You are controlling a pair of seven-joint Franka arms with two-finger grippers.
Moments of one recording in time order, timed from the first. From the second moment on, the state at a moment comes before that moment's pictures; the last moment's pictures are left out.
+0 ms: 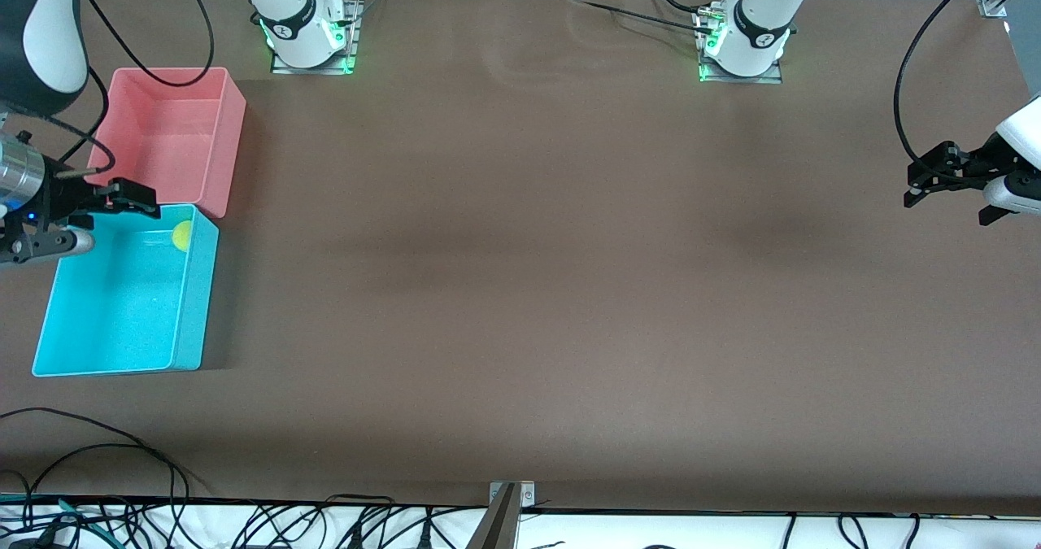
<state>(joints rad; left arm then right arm) 0.05 0.03 0.00 -1.66 0.00 1.78 0.32 0.15 0.19 -0.21 -1.57 0.00 1.65 -0.26</state>
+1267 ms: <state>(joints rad) 0.05 0.03 0.00 -1.66 0.00 1.78 0.32 -0.01 -0.02 -0.06 -1.71 -0.01 1.66 -0.21</state>
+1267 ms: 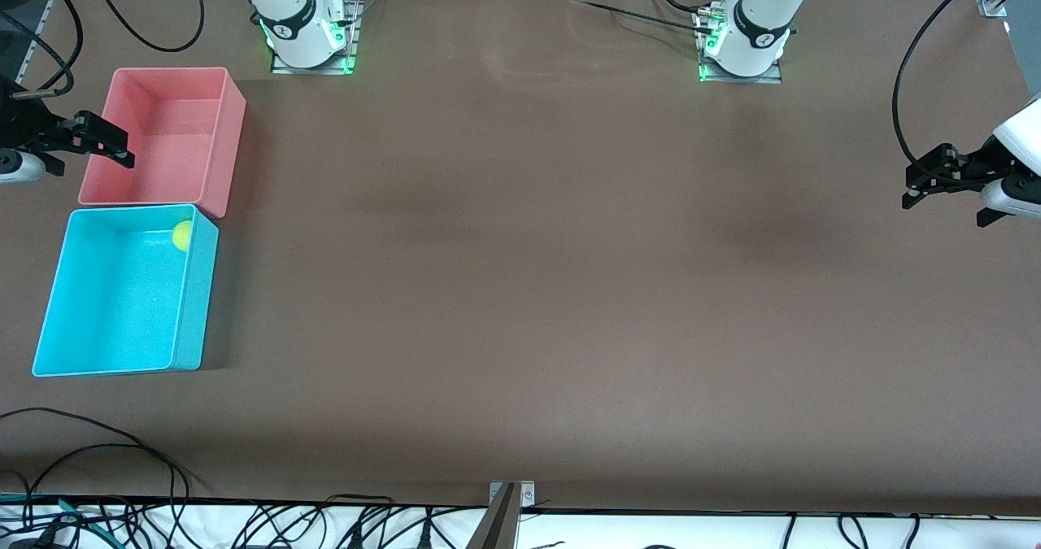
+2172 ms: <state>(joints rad) 0.05 0.03 0.00 -1.66 0.00 1.78 0.32 -0.01 -0.03 -0.07 -1.64 -0.01 1.61 -0.05</state>
